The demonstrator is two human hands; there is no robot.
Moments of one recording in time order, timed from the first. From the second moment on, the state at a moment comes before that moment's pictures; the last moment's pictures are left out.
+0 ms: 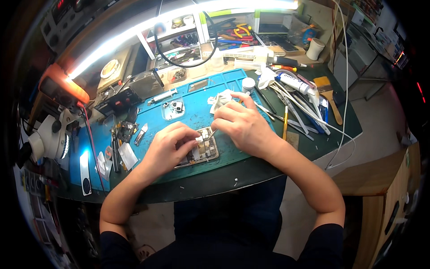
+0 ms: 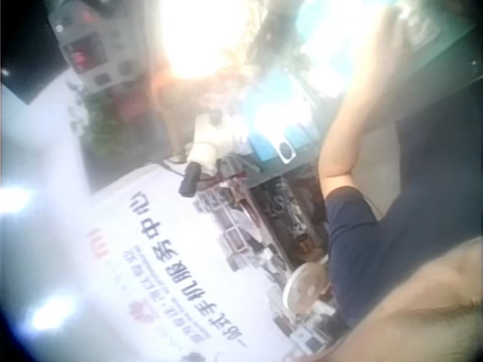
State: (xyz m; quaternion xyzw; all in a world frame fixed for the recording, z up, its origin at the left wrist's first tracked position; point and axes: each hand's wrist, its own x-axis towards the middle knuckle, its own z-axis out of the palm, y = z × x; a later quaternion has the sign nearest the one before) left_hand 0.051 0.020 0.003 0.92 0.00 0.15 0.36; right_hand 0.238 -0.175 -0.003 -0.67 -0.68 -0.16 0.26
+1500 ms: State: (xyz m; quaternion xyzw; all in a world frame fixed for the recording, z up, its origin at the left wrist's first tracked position) left_hand 0.084 0.001 0.025 0.95 0.09 0.00 0.31; right_hand 0.270 -0.166 -0.015 -0.59 -0.73 -0.03 0.33
